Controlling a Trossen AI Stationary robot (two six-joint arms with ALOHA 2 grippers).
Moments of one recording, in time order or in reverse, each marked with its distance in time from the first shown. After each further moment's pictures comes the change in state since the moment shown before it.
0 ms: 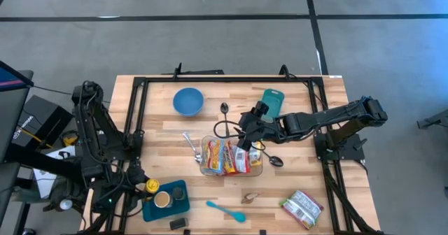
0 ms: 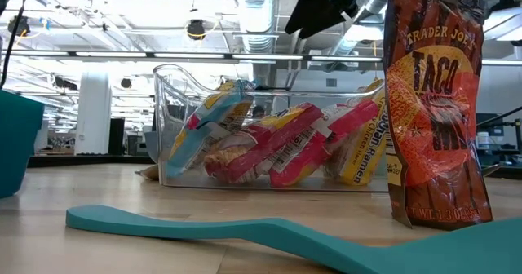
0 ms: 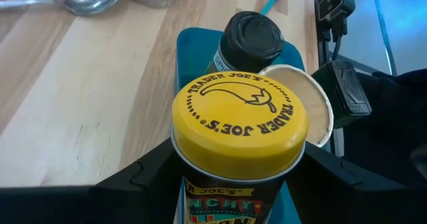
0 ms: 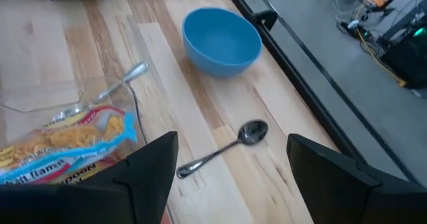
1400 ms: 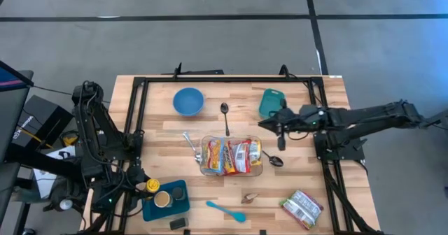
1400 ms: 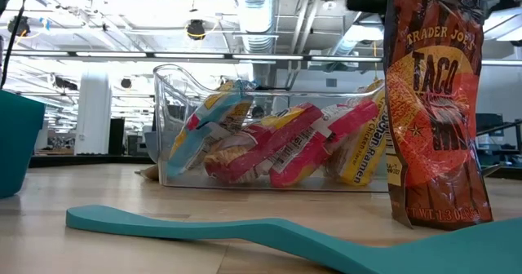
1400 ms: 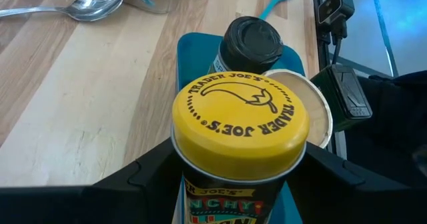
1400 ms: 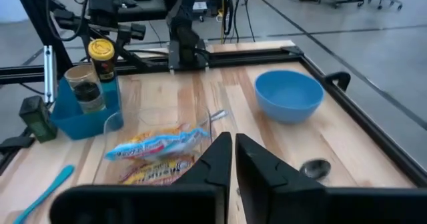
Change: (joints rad) left arm 0.001 0.000 0.000 0.000 -0.010 0.009; right arm -0.091 -0.628 -0.575 0.431 -0.446 -0.157
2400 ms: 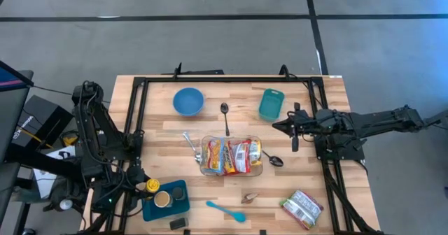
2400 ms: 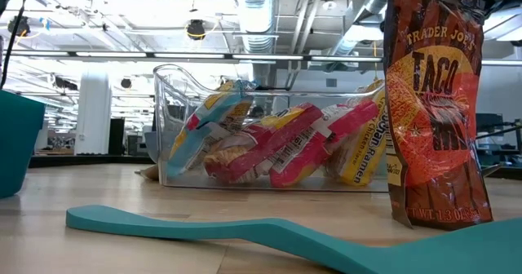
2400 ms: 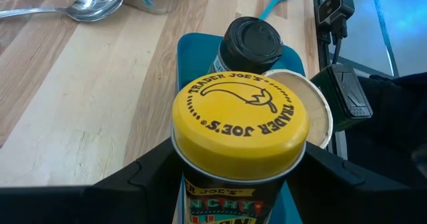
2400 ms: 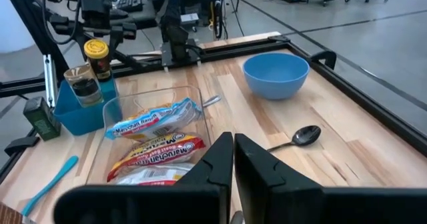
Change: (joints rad) left arm 0.000 0.000 0.000 -0.001 0.000 0.003; right arm 0.018 -0.302 -0.238 -0.019 0.057 0.092
